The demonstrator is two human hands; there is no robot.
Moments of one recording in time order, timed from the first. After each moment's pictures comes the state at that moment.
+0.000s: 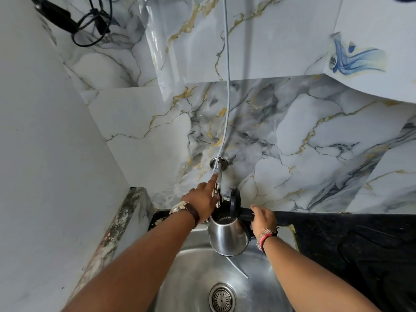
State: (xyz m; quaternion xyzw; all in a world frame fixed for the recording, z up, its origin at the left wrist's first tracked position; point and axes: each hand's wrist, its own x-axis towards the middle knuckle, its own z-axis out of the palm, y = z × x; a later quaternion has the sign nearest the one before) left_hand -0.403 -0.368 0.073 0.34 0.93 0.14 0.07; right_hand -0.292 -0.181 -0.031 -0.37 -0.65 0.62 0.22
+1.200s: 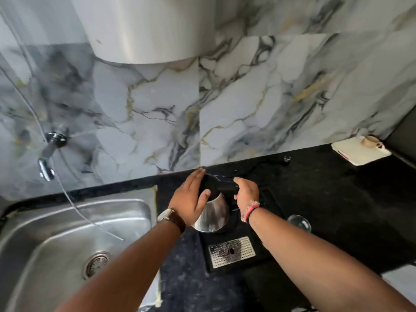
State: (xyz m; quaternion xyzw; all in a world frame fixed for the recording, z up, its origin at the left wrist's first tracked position) left_hand -0.024 -0.039 0.032 0.50 0.80 0.35 0.02; right_hand 0.080 0.134 0.014 -0.45 -0.54 0.65 0.31
